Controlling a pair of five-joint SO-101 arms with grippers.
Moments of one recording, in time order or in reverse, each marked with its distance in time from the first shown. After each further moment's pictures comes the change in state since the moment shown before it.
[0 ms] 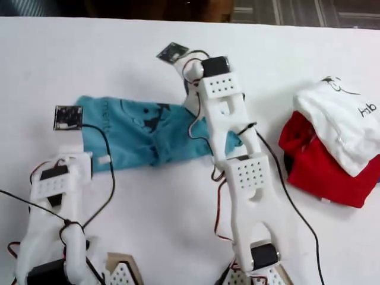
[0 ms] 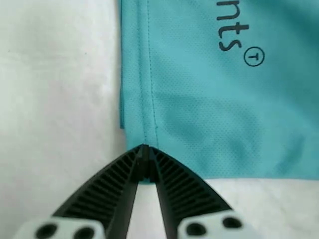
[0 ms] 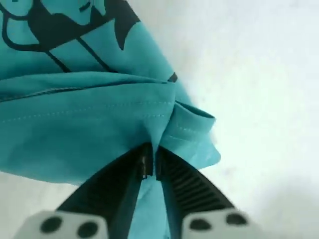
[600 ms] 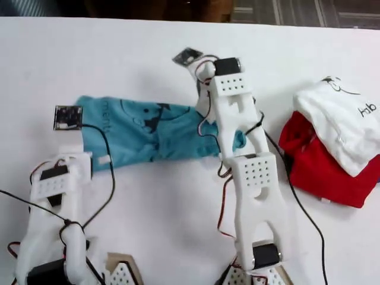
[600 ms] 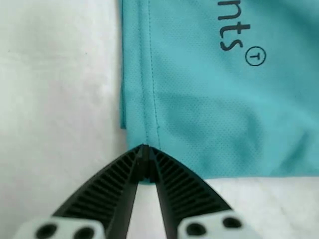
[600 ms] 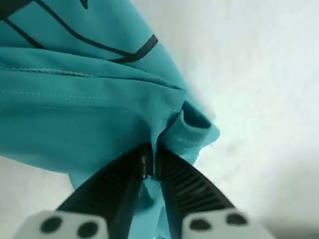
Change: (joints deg) left arm 0.0 0.0 0.0 0.0 0.0; right arm 3.4 0.0 6.9 0.1 0.0
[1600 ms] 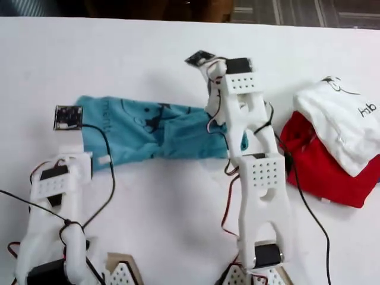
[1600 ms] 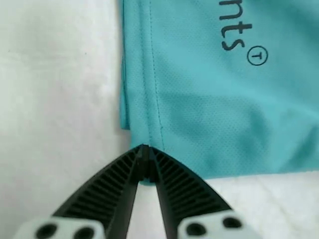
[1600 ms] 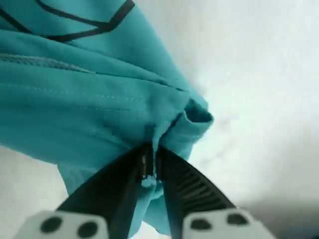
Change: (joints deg) left arm 0.1 0.0 0.0 0.0 0.0; right arm 3.9 -2.7 3.9 0.0 0.0
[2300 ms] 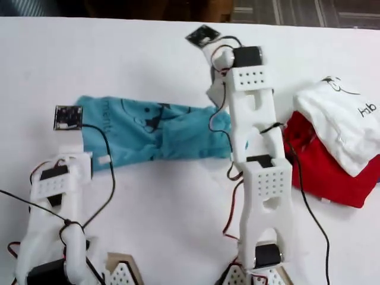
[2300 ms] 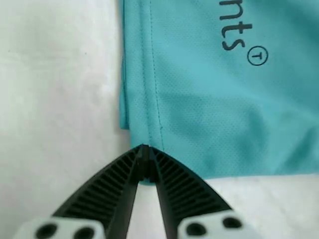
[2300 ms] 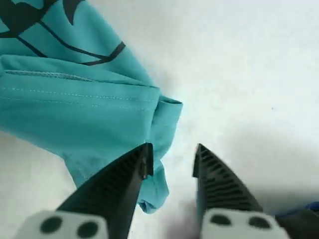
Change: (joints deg) left arm 0.0 0.0 0.0 0.0 0.0; right arm -1.8 -10.4 -0.7 0.1 0.0
